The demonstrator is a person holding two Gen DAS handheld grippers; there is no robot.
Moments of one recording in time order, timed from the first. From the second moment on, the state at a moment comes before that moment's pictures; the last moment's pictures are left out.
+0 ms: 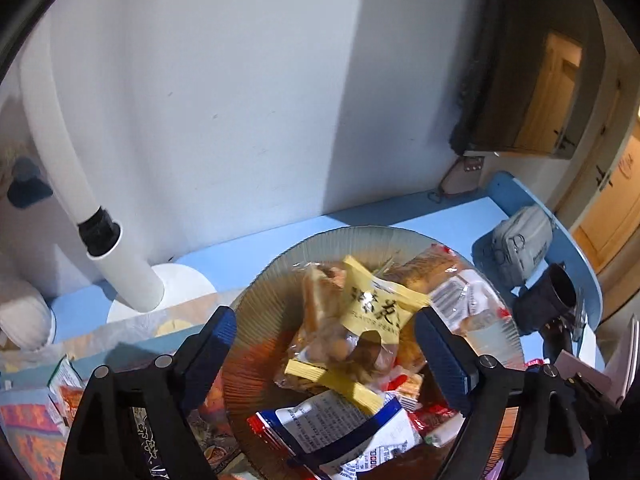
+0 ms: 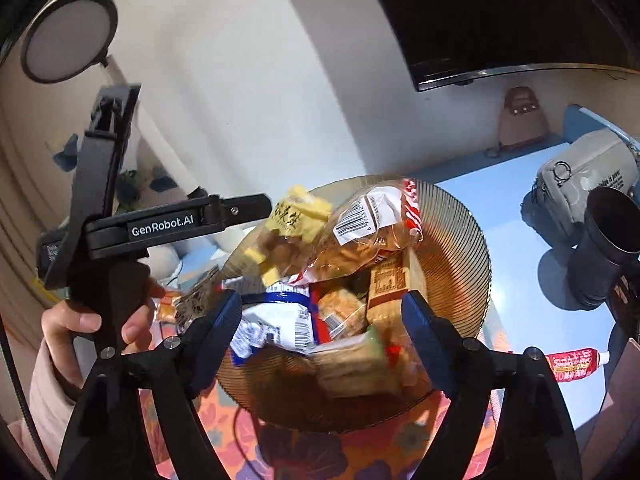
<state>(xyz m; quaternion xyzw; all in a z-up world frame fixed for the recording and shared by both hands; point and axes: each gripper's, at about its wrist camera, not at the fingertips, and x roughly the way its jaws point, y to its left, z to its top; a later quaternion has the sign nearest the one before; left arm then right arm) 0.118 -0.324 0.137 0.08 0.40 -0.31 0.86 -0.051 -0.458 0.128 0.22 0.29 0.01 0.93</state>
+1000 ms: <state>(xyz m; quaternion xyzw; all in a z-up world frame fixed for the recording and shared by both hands) 0.117 0.011 0.135 -0.04 0.40 -0.05 0.92 0.022 -0.262 0.126 0.23 0.31 0.11 0.91</state>
